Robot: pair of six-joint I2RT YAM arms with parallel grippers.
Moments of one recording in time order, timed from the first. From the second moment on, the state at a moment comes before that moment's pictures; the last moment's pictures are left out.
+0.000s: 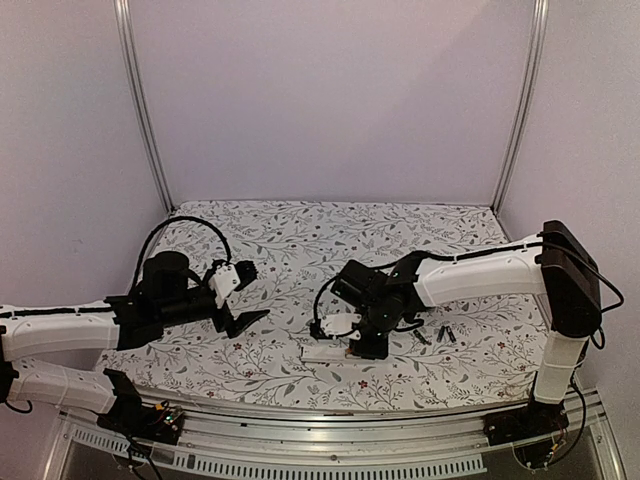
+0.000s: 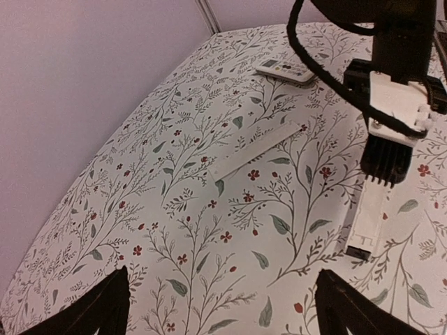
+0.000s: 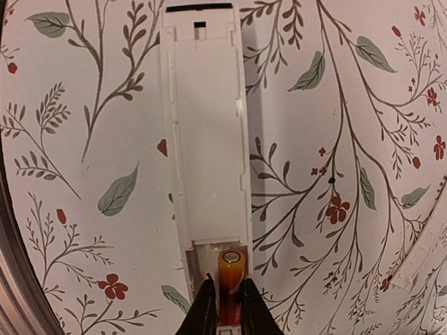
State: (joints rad) left arm -0.73 1.05 0.43 0.24 0.14 0.45; right arm 1.06 1.88 1.27 -0.67 -0.03 -0.43
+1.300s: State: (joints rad) left arm -0.72 1.05 0.43 0.25 0.15 0.46; right arm 1.07 1.92 1.33 -0.67 0.02 -0.44
